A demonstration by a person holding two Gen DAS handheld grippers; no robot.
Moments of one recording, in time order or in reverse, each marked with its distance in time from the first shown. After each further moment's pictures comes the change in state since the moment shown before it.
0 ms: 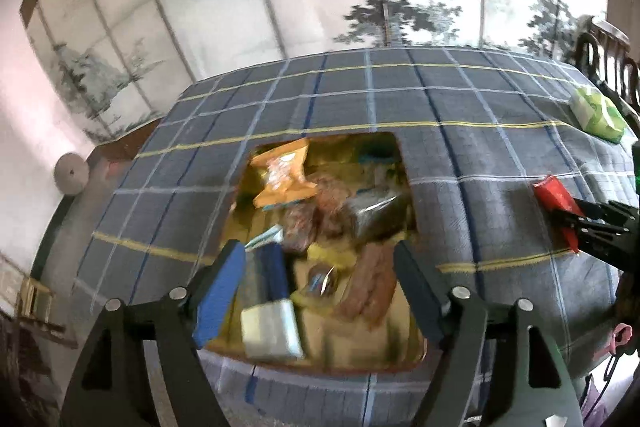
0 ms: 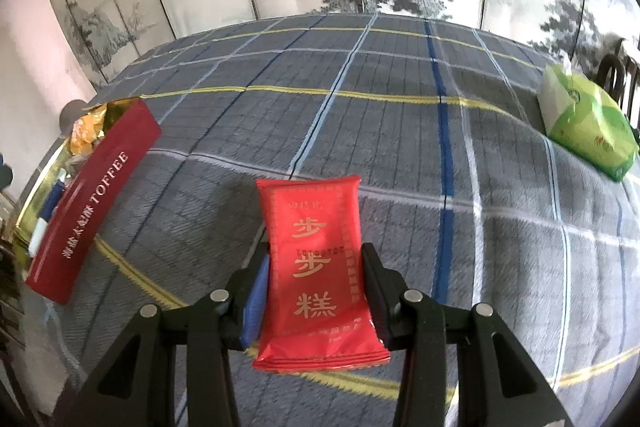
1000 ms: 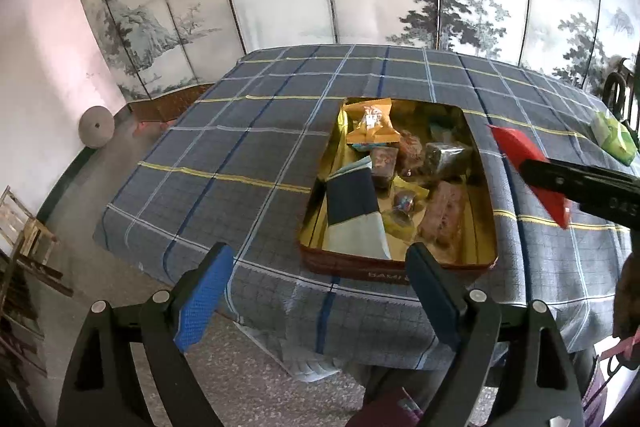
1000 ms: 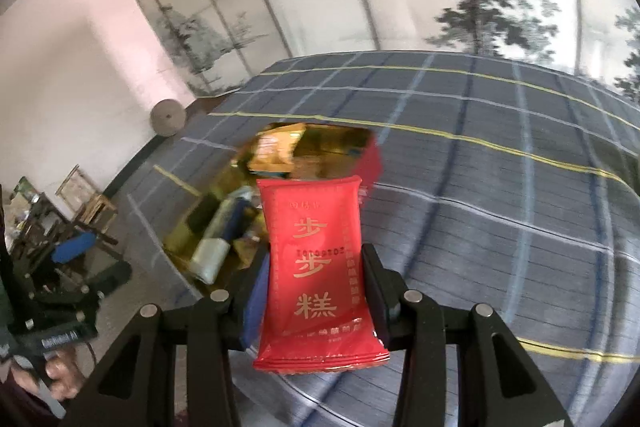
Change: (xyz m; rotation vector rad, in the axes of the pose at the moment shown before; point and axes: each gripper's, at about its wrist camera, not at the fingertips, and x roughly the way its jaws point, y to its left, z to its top) left arm -0.040 0.072 -0.074 -0.156 0.007 0.057; right arm -0.058 0.171 0.023 -0.115 -0.043 0.331
